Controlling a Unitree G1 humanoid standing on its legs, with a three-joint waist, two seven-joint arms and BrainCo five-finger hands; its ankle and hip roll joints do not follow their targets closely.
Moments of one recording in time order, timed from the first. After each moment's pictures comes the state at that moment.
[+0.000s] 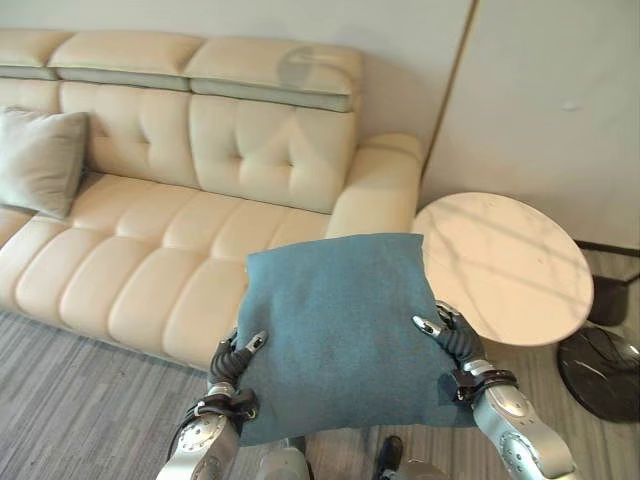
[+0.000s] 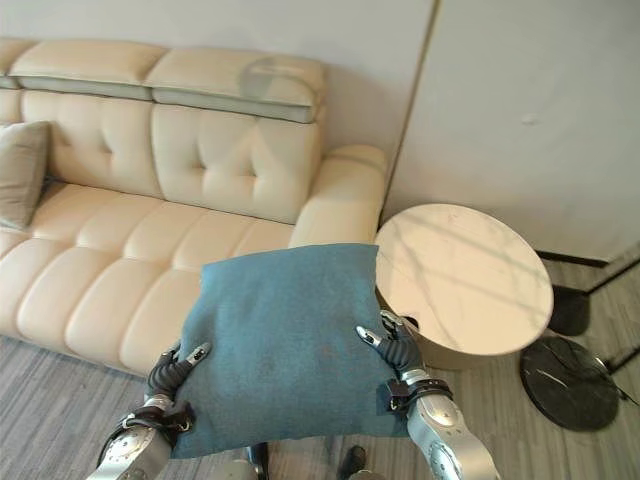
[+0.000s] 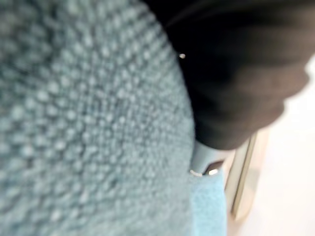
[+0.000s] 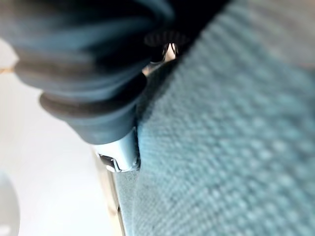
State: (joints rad) left arm 0.29 0.25 -0.13 -0.13 -0.53 0.13 0.25; right arm 0.16 -0.39 0.19 -0.12 0.55 0.11 -0.14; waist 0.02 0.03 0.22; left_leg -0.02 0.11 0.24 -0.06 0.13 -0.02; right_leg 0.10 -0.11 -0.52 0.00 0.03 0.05
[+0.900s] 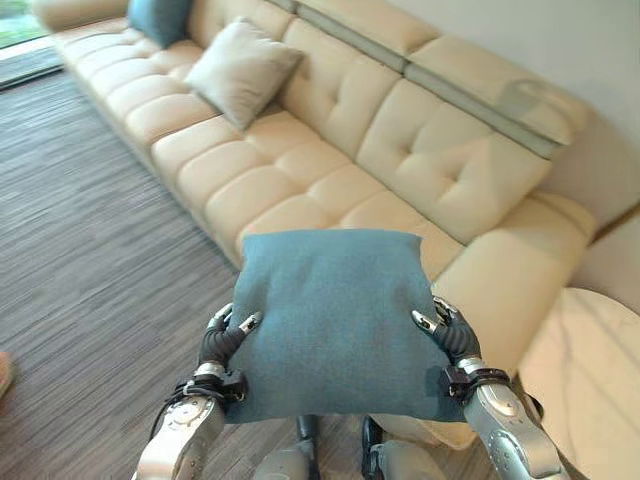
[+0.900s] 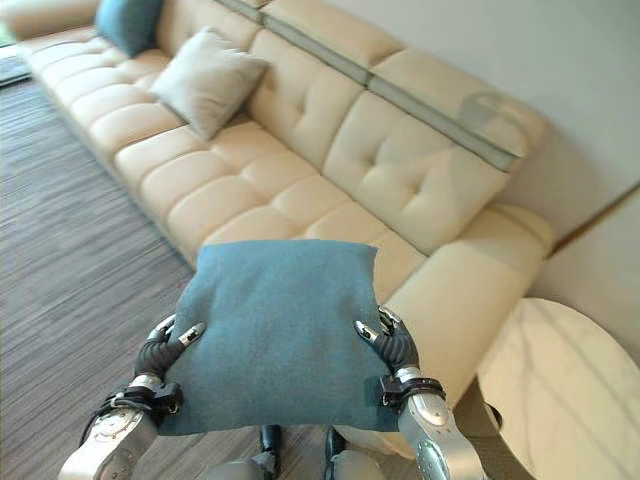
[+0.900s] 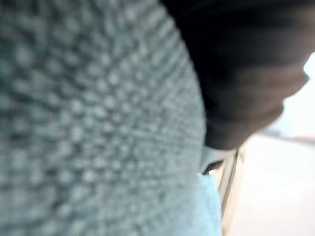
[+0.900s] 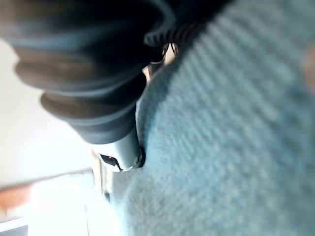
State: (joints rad) left arm 0.23 0.36 -0.12 -0.14 -0.52 0.11 0.25; right arm 0.14 -0.32 0.19 -0.11 0.49 0.10 -0.15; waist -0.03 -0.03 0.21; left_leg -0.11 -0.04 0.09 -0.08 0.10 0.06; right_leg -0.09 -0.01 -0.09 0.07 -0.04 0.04
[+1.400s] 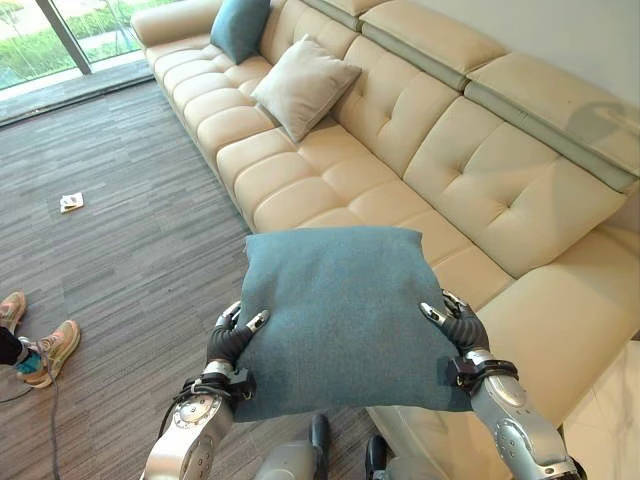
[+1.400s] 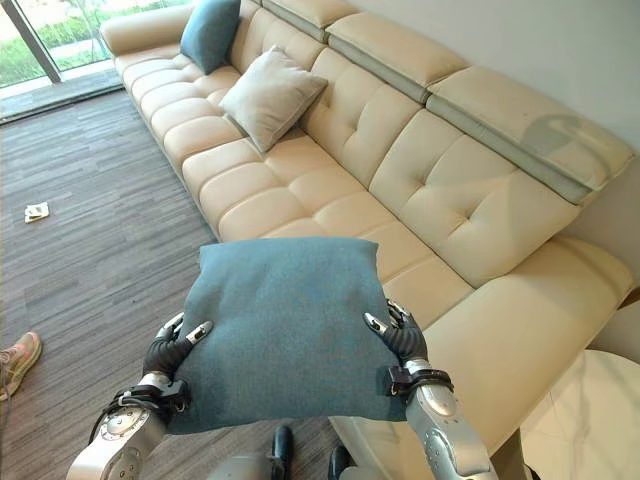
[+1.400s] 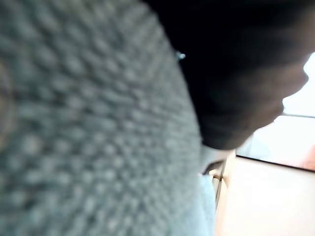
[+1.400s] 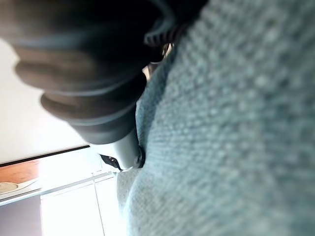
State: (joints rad) left arm 0.23 0.34 -0.11 -0.15 -0.53 0.11 0.24; right arm 0.10 -0.33 0.18 -0.07 0.53 0.09 -0.15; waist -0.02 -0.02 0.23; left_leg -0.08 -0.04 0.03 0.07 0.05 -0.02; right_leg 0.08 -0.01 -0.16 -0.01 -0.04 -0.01
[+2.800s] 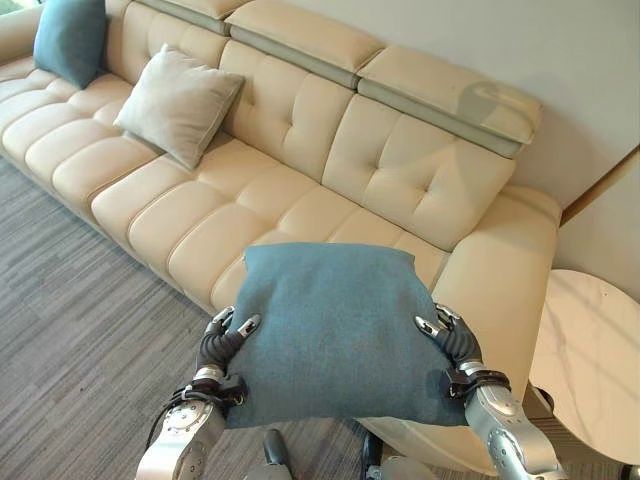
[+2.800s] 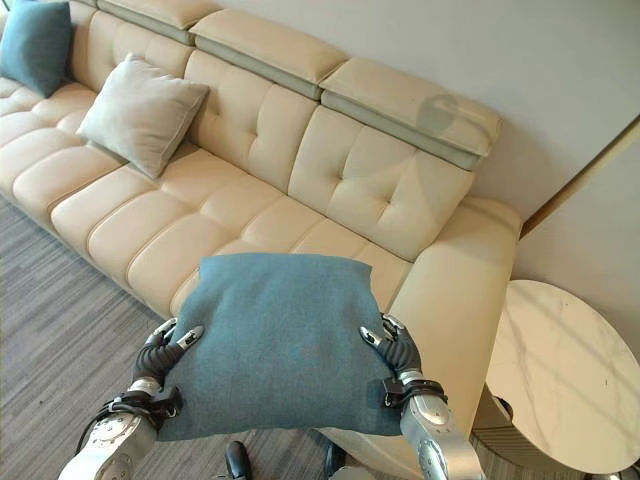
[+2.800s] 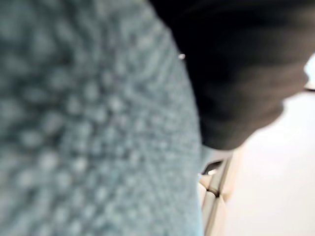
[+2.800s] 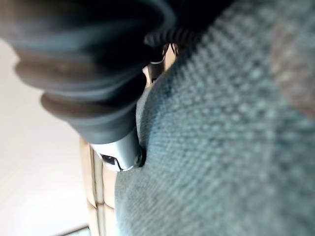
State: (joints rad) left arm 0.26 0.34 -0.09 -0.15 -0.52 0.12 0.23; right arm 0.15 -0.28 0.17 -0.03 0.49 0.12 -0.14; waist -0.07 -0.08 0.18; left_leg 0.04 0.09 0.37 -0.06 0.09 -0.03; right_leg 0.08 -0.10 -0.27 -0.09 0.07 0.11
